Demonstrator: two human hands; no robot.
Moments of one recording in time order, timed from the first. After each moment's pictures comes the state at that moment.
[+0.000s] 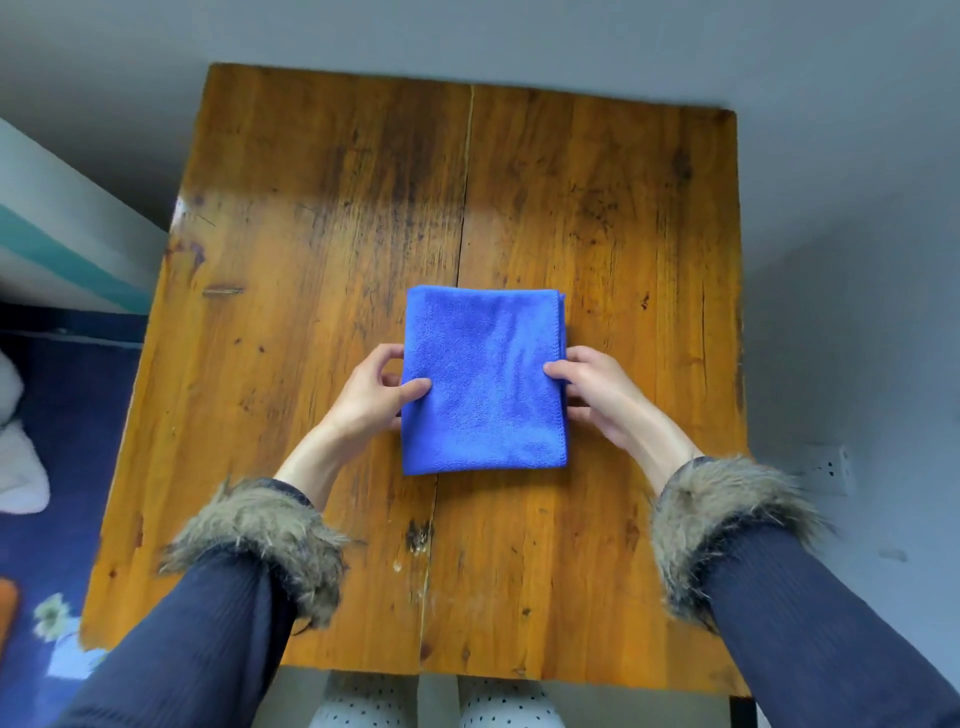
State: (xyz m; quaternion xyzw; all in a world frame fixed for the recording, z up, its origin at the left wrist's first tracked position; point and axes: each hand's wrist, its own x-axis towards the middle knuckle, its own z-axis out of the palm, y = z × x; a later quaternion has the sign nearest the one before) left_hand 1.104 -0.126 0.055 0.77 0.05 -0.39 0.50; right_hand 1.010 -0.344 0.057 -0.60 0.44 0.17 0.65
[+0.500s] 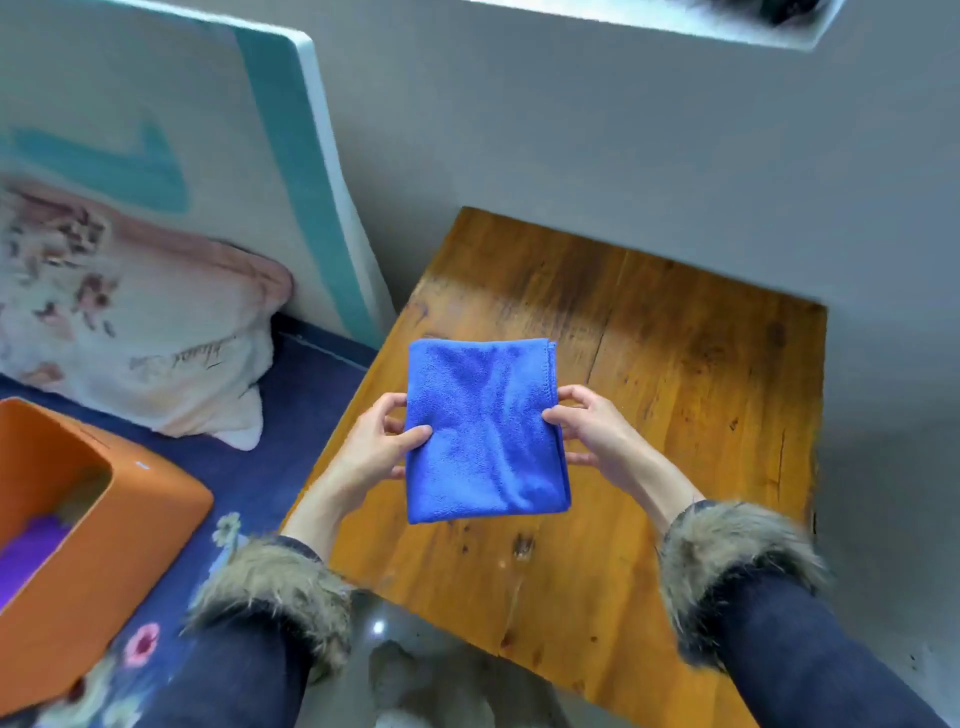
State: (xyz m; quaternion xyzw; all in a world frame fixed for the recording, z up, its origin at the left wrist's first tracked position) left_hand 1.051 0.022 0.189 0.77 0.11 -0.26 0.57; right_hand 1.031 -0.224 0.189 -0.67 0.25 0.22 0.66
